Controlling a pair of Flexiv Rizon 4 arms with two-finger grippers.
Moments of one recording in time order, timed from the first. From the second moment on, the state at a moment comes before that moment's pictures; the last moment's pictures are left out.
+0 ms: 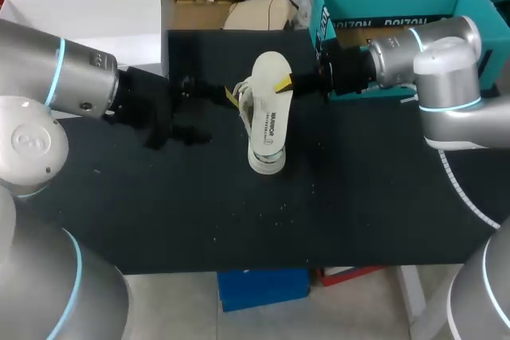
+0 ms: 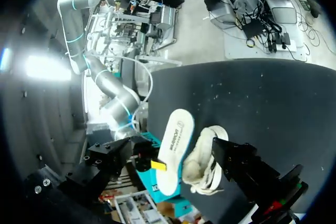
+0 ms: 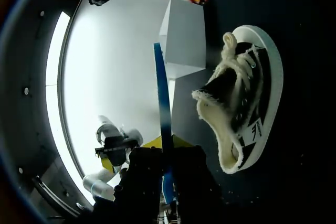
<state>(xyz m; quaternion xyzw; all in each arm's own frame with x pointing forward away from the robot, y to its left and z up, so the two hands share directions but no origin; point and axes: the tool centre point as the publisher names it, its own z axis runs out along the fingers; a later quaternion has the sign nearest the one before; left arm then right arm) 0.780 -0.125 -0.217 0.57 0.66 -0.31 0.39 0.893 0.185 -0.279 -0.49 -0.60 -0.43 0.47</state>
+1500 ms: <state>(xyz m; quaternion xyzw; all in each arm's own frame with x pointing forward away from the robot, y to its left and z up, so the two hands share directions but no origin) 0.877 -0.198 -0.276 0.48 0.49 -0.45 0.57 0.893 0.185 -0.279 -0.49 -0.60 -0.43 0.47</state>
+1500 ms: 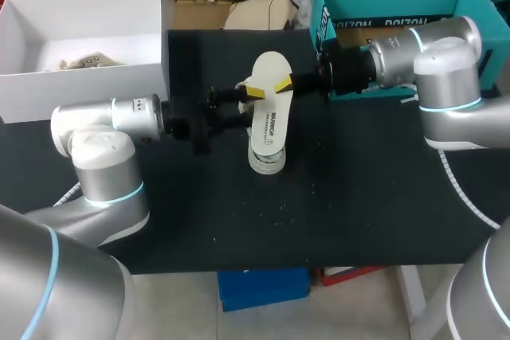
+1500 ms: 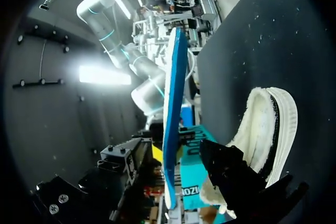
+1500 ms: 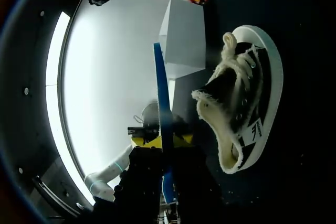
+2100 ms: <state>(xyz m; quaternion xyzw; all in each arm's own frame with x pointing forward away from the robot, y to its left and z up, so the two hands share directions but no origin) 0.876 -0.214 -0.276 0.50 0.48 -0.44 0.56 0.893 0.185 -0.279 -0.49 -0.60 -0.43 0.47</state>
